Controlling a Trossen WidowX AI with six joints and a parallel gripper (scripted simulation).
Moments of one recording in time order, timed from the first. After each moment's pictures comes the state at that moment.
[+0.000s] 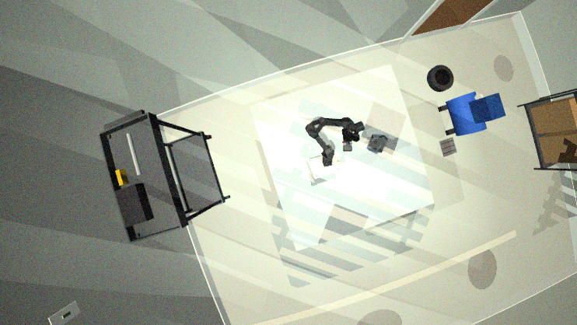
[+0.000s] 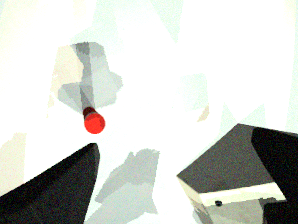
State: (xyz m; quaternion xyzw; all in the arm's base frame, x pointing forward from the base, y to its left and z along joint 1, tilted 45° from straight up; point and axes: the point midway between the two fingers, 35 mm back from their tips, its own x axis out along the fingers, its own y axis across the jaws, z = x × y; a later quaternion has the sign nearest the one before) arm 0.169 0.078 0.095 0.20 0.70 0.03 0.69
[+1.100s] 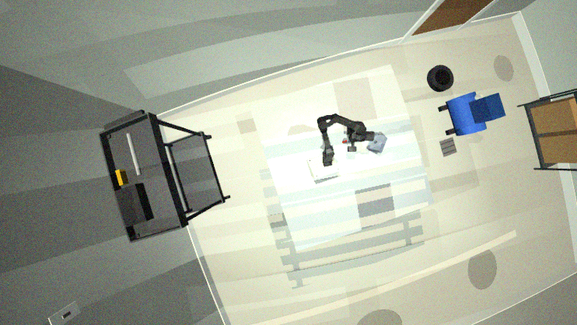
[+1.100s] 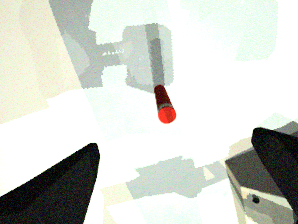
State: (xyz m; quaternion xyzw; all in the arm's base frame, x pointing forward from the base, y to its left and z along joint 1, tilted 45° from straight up) arm 0.196 0.088 0.109 0.31 0.71 0.21 0.60
